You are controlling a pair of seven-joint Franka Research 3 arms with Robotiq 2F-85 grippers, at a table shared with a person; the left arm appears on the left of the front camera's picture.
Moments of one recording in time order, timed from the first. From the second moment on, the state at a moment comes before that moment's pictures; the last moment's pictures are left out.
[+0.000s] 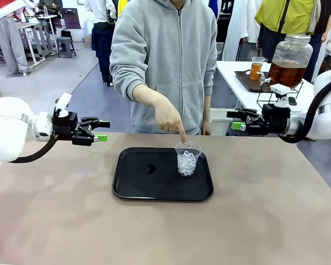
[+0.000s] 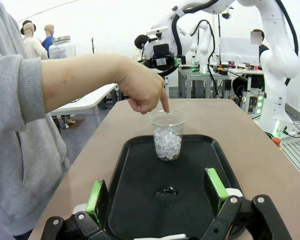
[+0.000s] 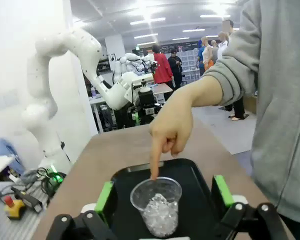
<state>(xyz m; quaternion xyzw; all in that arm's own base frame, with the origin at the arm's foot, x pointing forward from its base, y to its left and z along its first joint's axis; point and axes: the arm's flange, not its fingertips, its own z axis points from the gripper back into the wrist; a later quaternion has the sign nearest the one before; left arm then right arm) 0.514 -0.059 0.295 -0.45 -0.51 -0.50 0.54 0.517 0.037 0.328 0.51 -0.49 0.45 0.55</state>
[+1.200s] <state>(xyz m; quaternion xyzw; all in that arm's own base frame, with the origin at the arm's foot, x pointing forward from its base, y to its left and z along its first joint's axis) 0.514 -0.059 0.295 -0.45 -0.51 -0.50 0.54 0.523 0.037 0.290 0.49 -0.48 0.47 0.55</state>
